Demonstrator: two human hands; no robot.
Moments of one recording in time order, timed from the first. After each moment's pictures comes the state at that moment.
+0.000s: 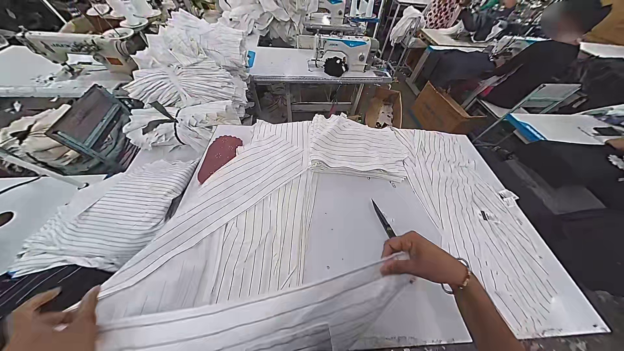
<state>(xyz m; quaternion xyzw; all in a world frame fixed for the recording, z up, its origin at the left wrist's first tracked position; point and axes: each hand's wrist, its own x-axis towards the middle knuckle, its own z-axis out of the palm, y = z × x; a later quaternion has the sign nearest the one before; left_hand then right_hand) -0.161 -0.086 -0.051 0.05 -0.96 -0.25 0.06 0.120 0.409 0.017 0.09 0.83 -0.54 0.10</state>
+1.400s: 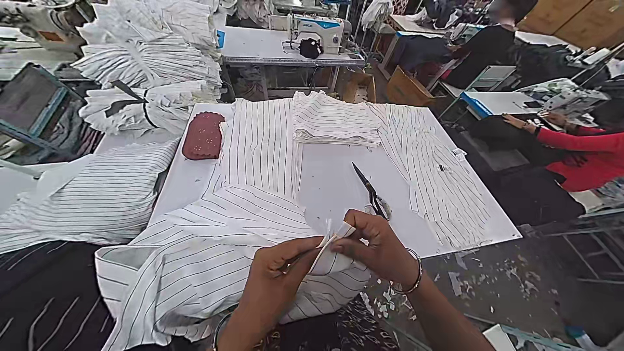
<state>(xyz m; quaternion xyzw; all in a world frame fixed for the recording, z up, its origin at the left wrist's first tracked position) 0.012 0.067 0.015 -0.42 -0.54 -0.70 -0.20 0.134 0.243 0.045 0.02 0.78 -0.59 -0.18</state>
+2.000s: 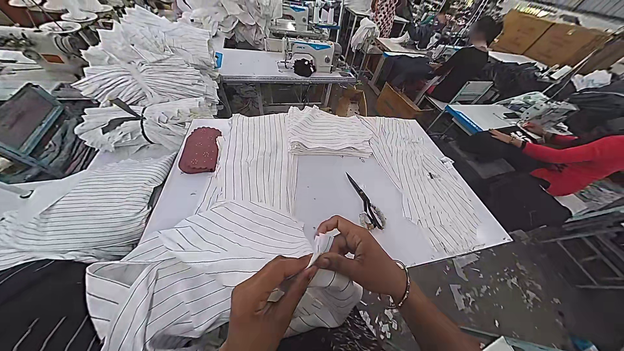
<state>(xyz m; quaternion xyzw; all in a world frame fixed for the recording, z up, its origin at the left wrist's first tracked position) 0.027 0.051 0.018 -0.45 -0.59 -0.67 -0.04 0.136 0.224 0.050 0.04 0.76 -0.64 -0.11</state>
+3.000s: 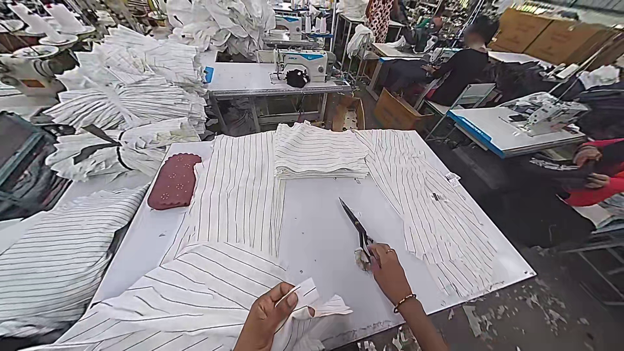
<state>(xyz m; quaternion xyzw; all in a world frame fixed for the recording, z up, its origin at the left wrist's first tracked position) 0.010 0.121 -0.039 -0.15 -0.47 -0.71 -0.49 0.196 0.374 -0.116 0.45 0.85 -0.27 -0.05</state>
